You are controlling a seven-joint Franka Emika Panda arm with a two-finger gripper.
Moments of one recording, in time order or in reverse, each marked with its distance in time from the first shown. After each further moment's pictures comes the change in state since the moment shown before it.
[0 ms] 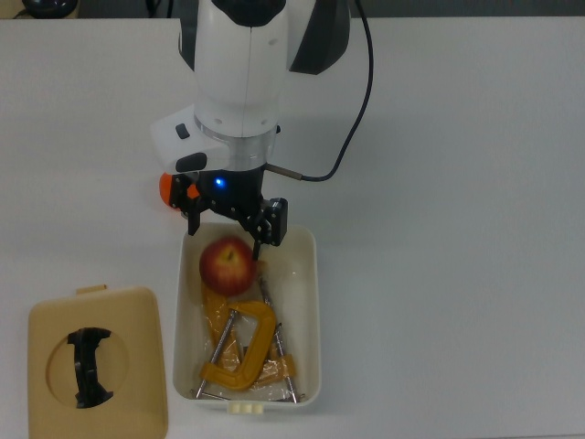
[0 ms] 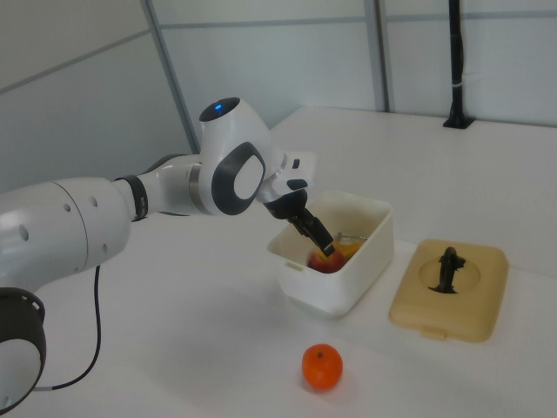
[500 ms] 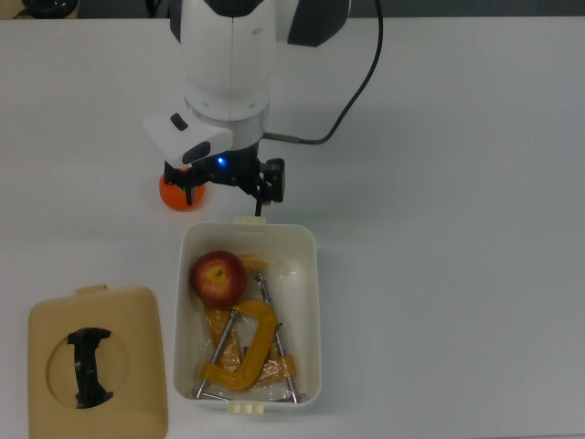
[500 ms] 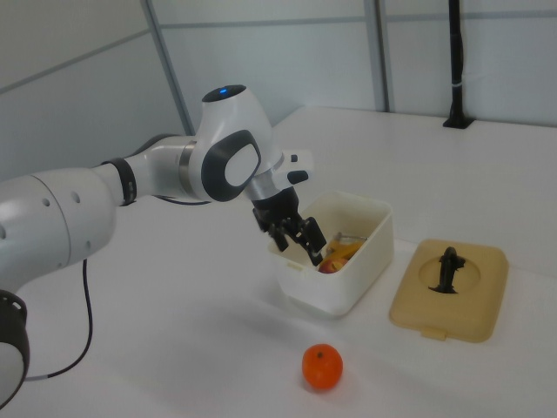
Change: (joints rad) arm -0.009 -0.057 -0.002 0.008 0.084 -0.266 -0.352
